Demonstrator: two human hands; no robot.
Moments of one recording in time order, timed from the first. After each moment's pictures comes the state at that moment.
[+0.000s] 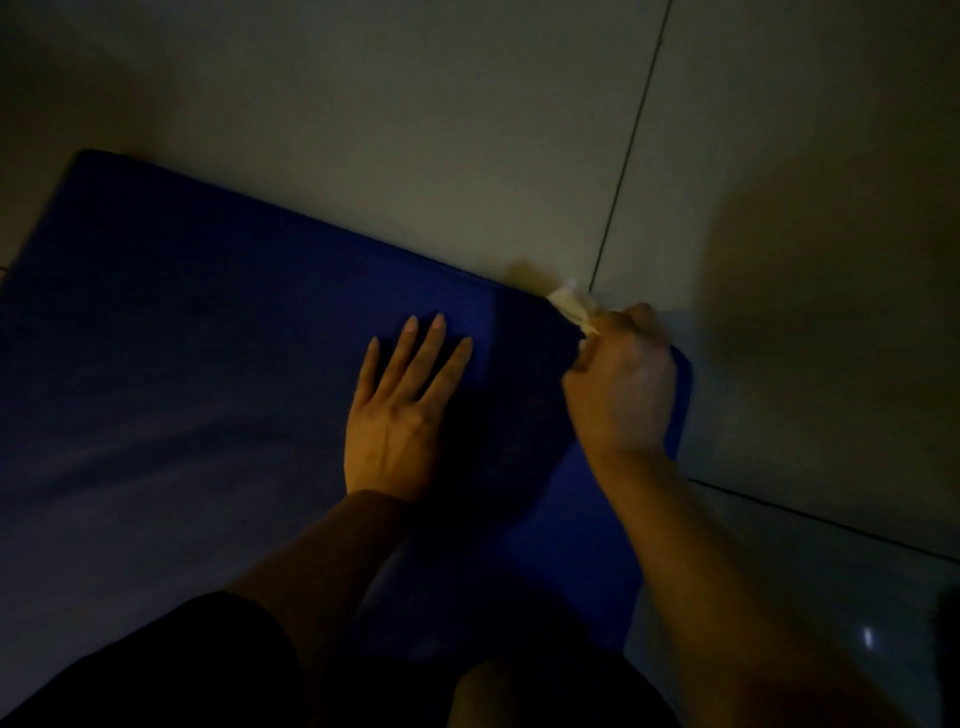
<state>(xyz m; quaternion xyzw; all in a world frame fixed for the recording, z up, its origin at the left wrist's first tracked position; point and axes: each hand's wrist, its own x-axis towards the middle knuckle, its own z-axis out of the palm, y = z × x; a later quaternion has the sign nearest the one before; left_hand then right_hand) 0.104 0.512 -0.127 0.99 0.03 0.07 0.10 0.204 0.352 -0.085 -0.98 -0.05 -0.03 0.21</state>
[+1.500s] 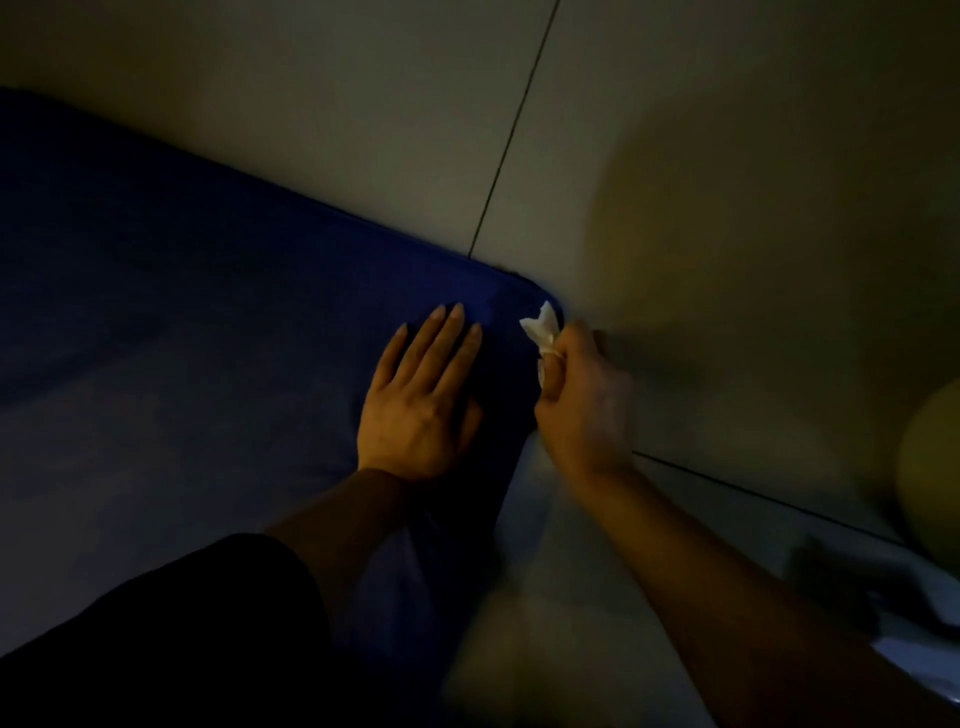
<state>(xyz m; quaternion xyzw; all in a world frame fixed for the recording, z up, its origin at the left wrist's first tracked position) 0.114 0.383 -0.128 0.99 0.00 0.08 0.13 0.186 0.235 -0.092 -0.95 -0.09 0.08 0.28</state>
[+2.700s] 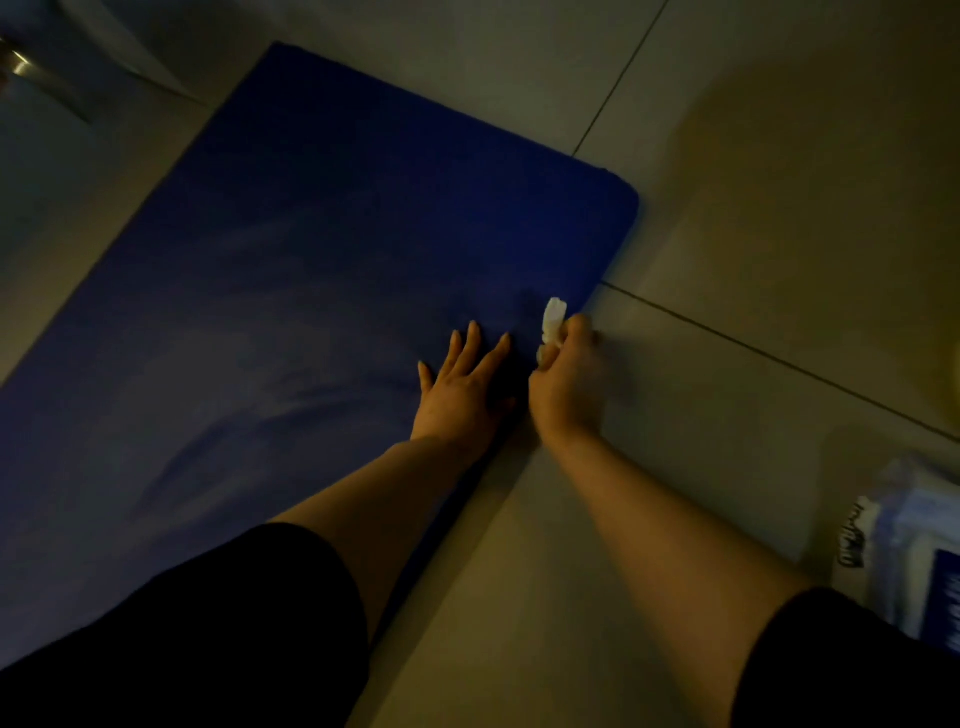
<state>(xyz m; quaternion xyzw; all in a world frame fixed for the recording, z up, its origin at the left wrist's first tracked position) -0.038 0.313 -0.078 0.92 0.26 -0.21 0.22 0.036 0.222 -0.094 -0.91 -0.05 0.15 0.39</state>
